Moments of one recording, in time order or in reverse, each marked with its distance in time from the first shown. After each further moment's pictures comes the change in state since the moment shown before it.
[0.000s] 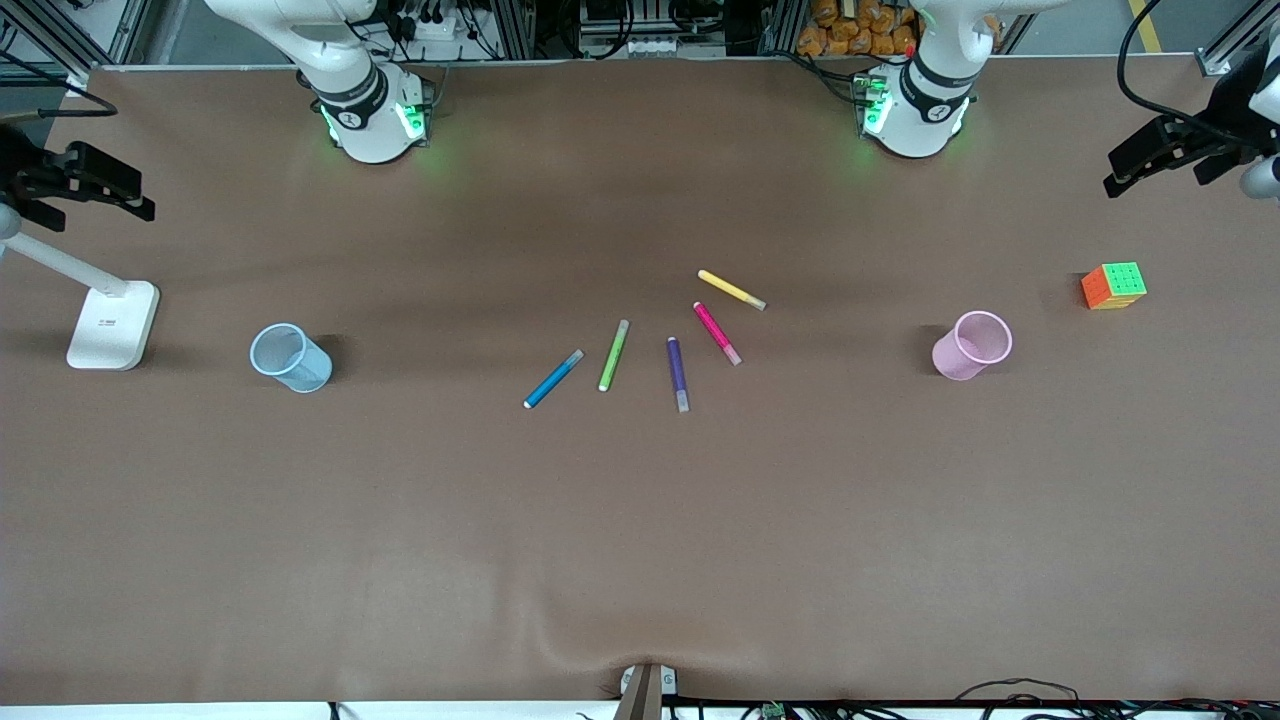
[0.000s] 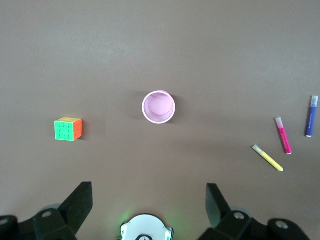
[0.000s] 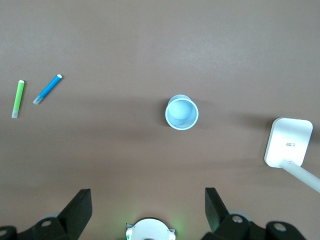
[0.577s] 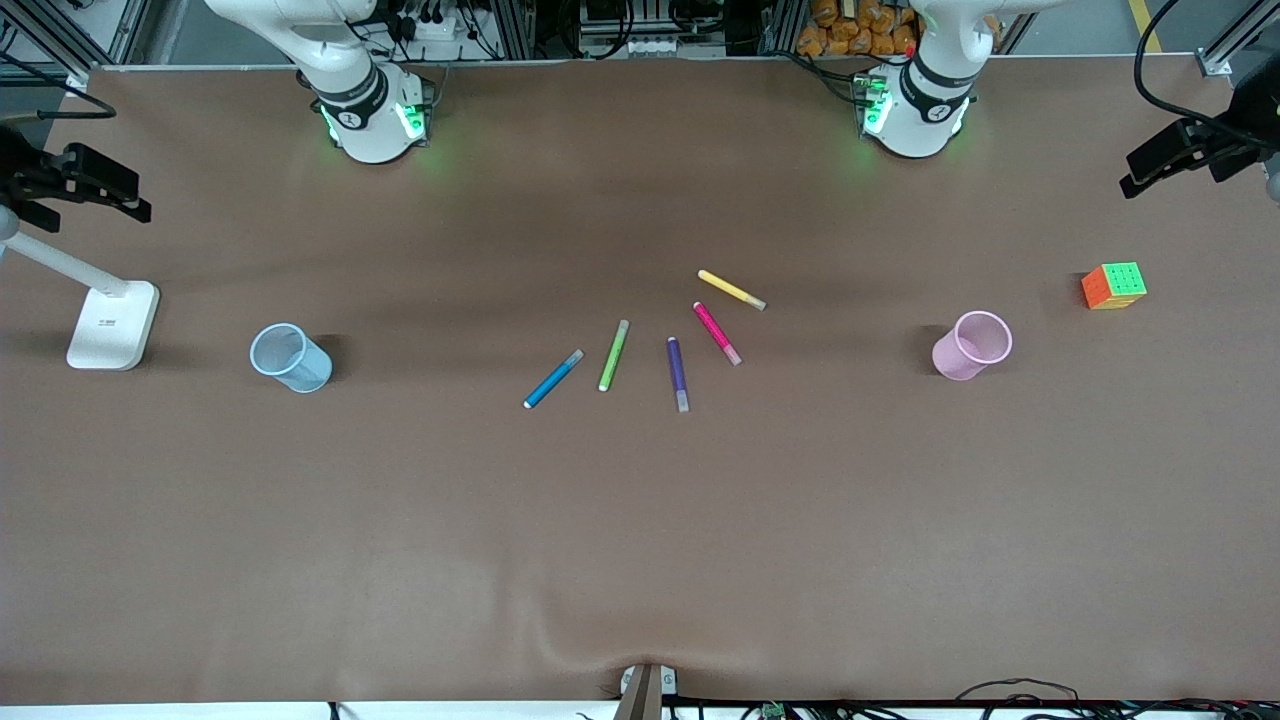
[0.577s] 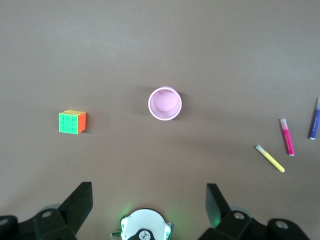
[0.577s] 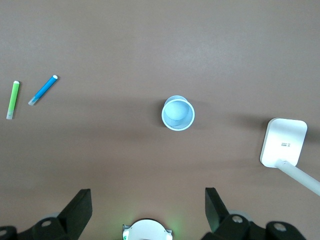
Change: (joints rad) left arm 0.029 0.028 0.001 0.026 0.001 -0.035 -0.010; right arm 0.000 0.000 0.002 0.000 -0.014 0.004 0.000
